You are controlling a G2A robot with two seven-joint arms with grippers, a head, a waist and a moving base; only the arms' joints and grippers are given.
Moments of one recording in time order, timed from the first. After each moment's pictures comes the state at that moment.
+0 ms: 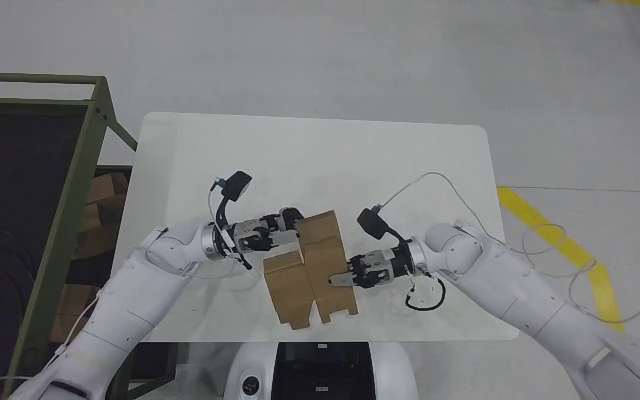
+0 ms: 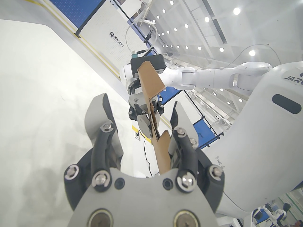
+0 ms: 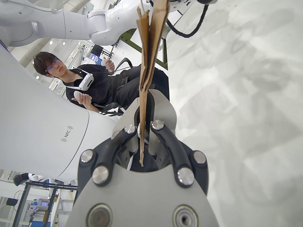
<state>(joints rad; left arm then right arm) 1.24 -0.92 -1.09 -1.44 -0.30 -1.01 -0.81 -0.78 -0.99 0.41 -1.33 0.31 -0.96 0.86</state>
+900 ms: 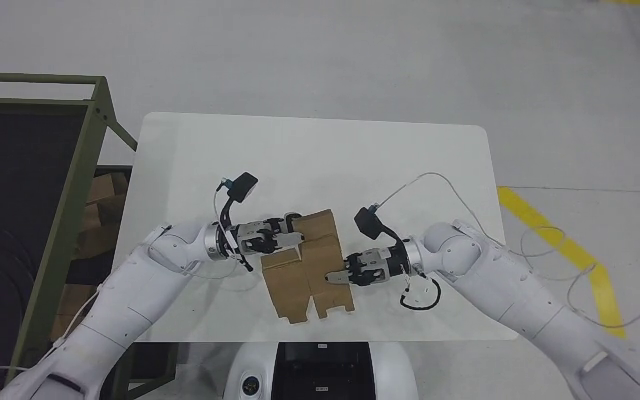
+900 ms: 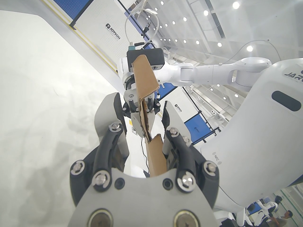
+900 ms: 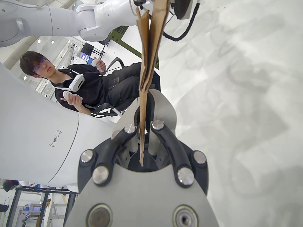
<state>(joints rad) 1.19 -0.89 -1.01 -1.43 -0.33 -1.01 -0.81 -0.82 -1.00 0.48 -1.35 0.20 -0.92 0.82</state>
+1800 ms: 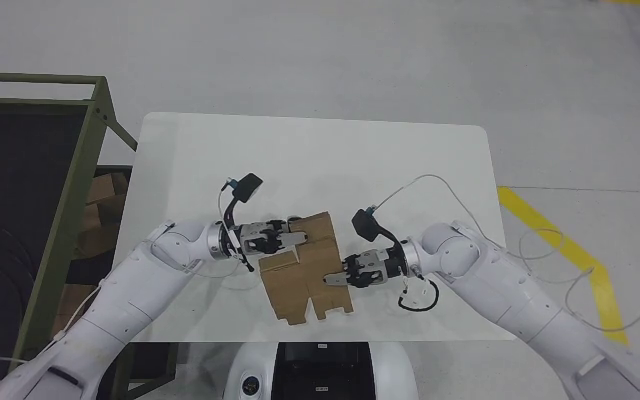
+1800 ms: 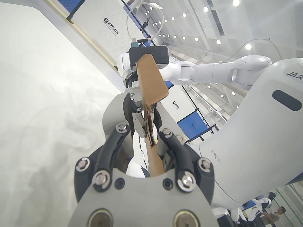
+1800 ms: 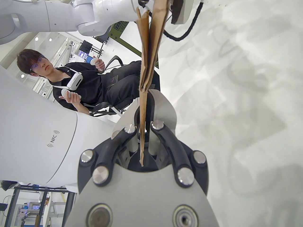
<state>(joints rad) 1.15 -0.87 -0.94 -1.41 -0.35 -1.01 -0.81 -0.85 -1.02 0.52 -1.37 0.17 -0.90 0.84</state>
